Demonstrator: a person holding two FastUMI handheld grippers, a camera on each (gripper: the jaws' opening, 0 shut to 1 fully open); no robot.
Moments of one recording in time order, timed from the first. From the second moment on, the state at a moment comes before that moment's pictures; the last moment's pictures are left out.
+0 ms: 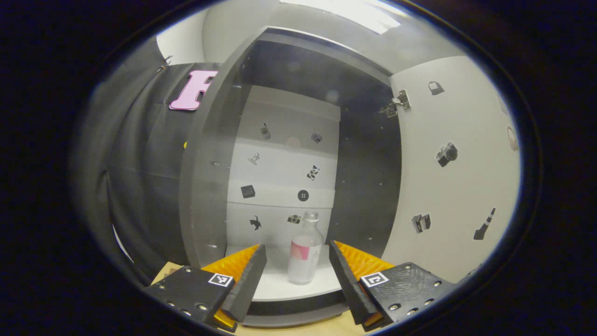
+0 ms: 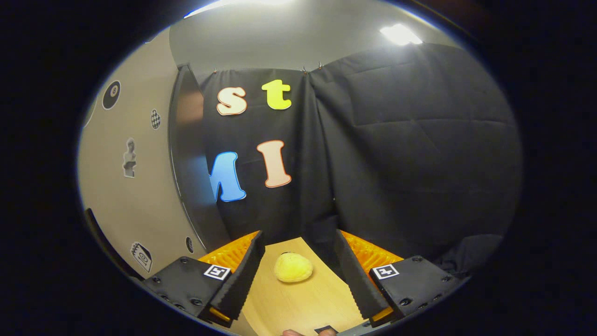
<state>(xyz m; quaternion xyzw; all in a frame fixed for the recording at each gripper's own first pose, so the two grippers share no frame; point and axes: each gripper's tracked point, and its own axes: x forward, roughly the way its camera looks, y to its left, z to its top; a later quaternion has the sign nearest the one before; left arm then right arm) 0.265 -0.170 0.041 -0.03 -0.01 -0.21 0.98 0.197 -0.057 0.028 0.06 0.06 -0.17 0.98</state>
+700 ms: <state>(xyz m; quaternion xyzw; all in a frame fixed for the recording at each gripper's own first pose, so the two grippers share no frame) 0.352 -0.224 -0.011 -0.02 0.04 -0.21 0.98 0.245 -0.082 -0.009 0.08 0.09 -0.18 0.98</state>
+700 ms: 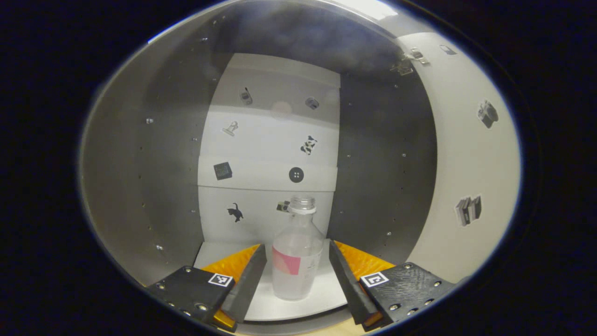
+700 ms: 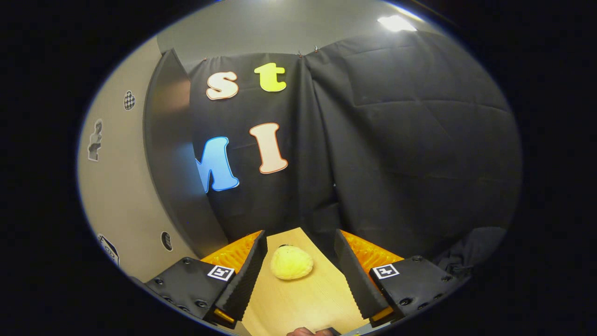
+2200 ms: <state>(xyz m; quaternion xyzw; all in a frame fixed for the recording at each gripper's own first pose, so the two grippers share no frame) 0.262 -0.164 0.019 0.02 0.01 -0.21 0.98 0.263 -0.047 0.003 0.09 0.07 -0.12 0.99</state>
